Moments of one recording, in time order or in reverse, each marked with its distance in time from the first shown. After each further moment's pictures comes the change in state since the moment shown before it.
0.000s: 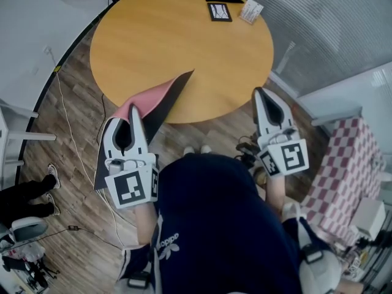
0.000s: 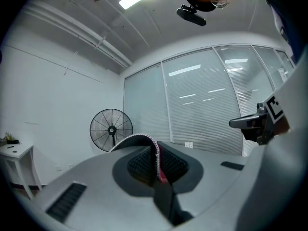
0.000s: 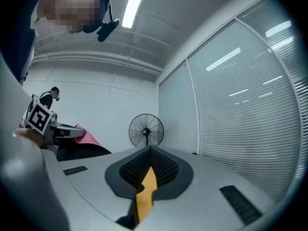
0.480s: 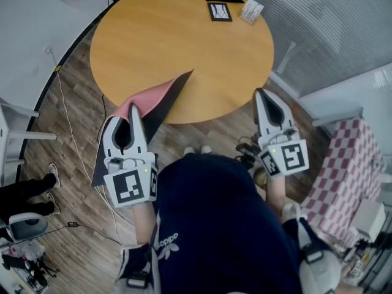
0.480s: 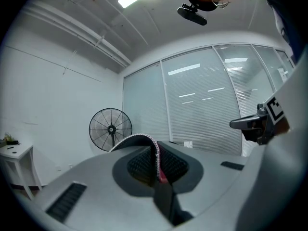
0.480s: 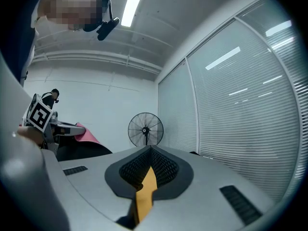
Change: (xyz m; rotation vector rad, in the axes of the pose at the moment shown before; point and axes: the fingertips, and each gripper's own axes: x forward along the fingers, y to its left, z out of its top) left arm 0.006 -0.005 0.000 0.007 0.011 -0.006; right arm -0.001 -0.010 -0.007 0.003 0.010 -0.001
